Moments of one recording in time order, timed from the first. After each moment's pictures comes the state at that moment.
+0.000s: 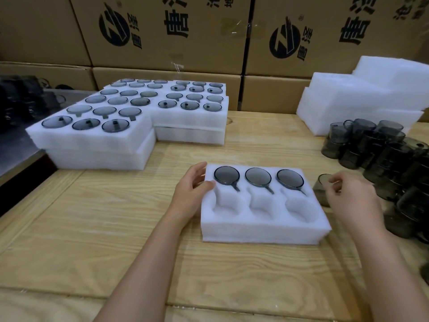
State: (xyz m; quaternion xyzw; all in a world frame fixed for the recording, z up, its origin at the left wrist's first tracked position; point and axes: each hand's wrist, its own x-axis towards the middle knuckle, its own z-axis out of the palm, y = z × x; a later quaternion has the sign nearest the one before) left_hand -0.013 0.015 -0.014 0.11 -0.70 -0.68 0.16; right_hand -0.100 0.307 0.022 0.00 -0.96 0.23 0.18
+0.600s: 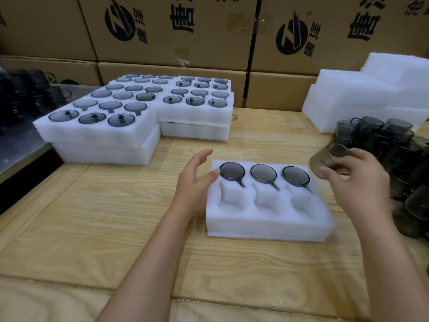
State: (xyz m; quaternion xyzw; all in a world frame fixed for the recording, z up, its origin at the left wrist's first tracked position) left_hand -0.008 0.018 -0.001 0.06 -0.75 -0.61 0.25; right_hand -0.082 0.286 0.054 0.09 -0.91 0.31 0.25
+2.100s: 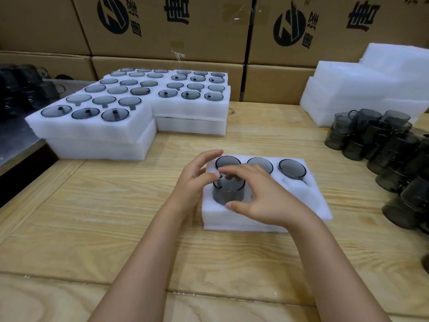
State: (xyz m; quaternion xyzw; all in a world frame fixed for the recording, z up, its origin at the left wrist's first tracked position) left_hand 0.000 0.023 0.008 -0.04 -0.72 -0.67 0.17; right_hand -0.035 0.195 0.044 0.41 -0.85 0.32 -0.08
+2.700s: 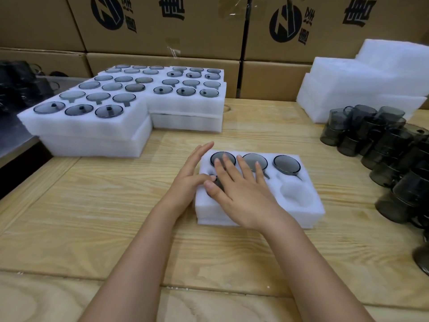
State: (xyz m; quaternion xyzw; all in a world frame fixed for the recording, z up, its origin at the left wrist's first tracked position) left_hand 0.001 0.024 -0.001 0.01 -0.74 -0.66 0.13; right_hand -0.025 0.173 0.023 0.36 -0.92 0.13 -0.04
